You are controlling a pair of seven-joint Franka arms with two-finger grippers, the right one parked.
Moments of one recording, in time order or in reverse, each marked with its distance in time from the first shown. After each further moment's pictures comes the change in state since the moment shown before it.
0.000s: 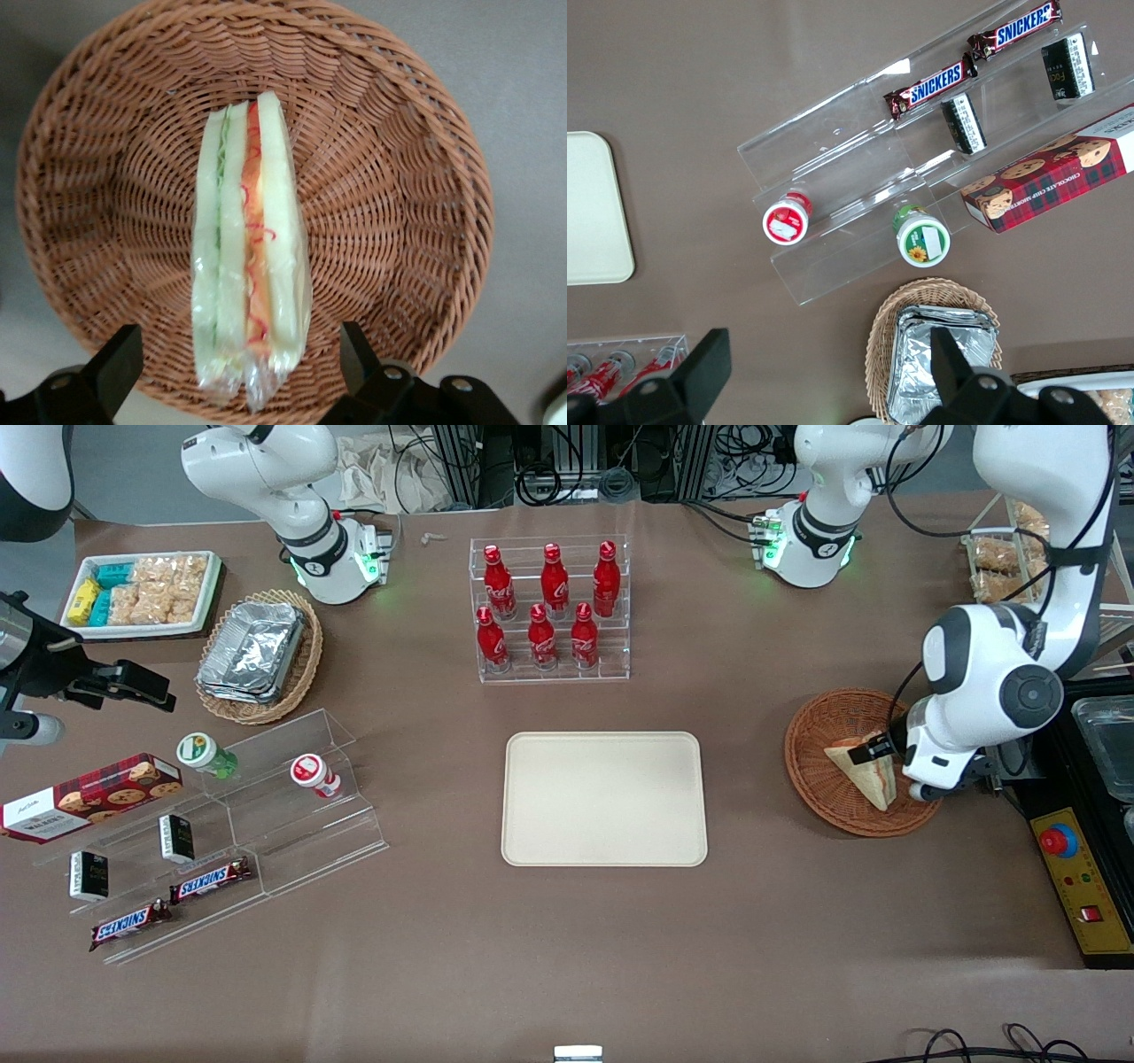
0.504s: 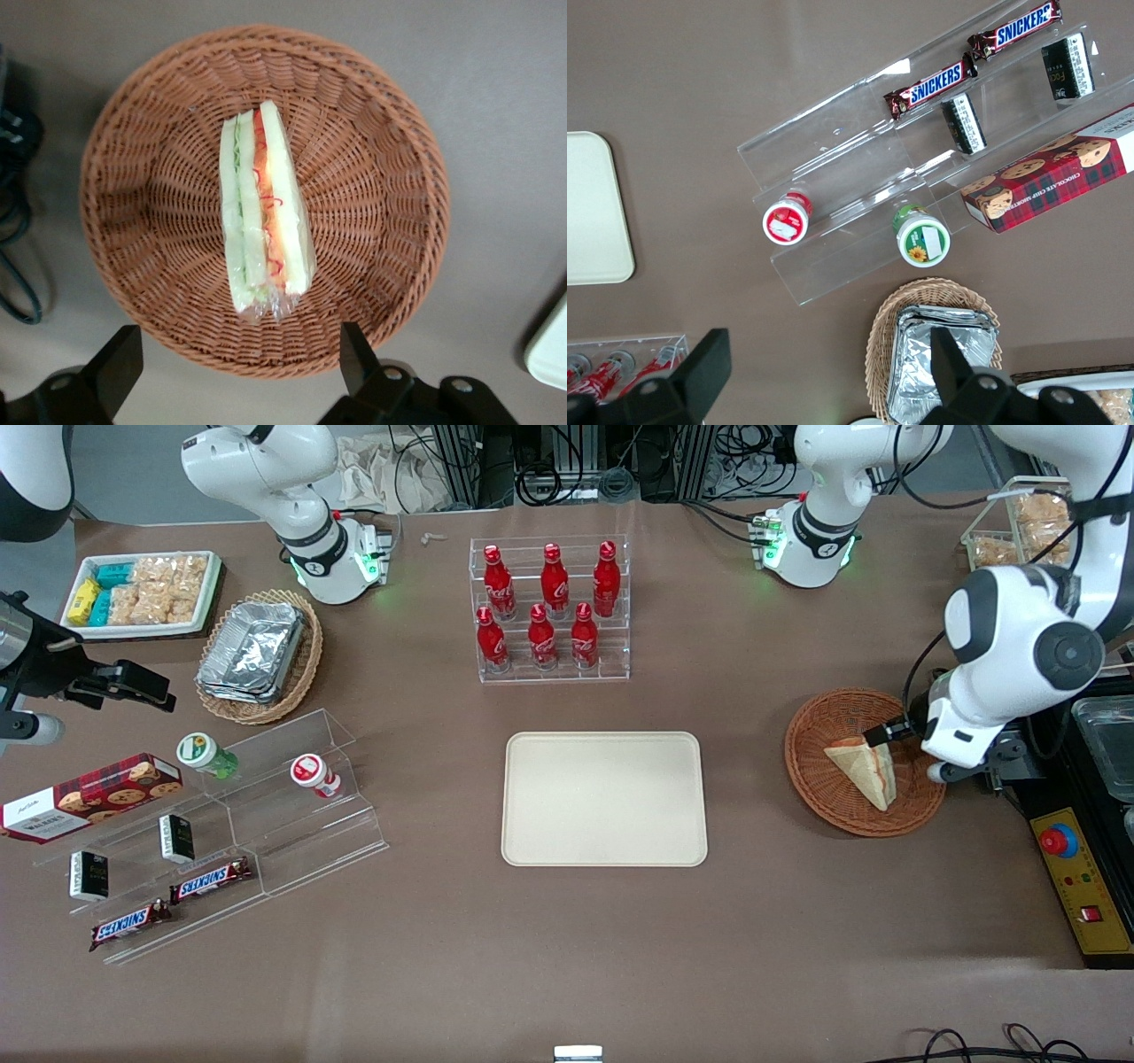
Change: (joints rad) arm 0.000 -0.117 0.001 0.001 0.000 -0.092 0.091
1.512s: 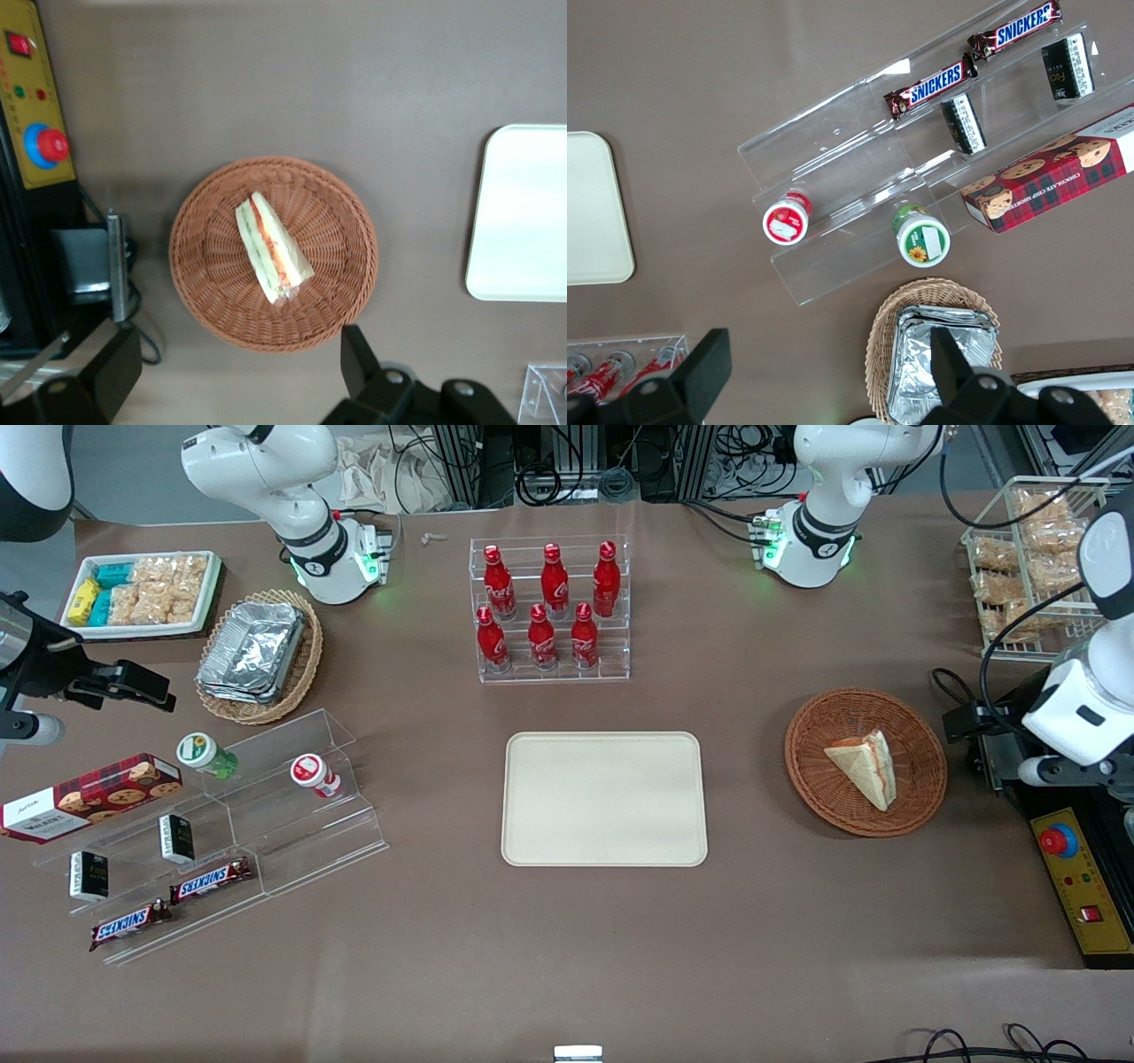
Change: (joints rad) arm -0.016 -0.011 0.010 0.486 0.015 -0.377 0.321
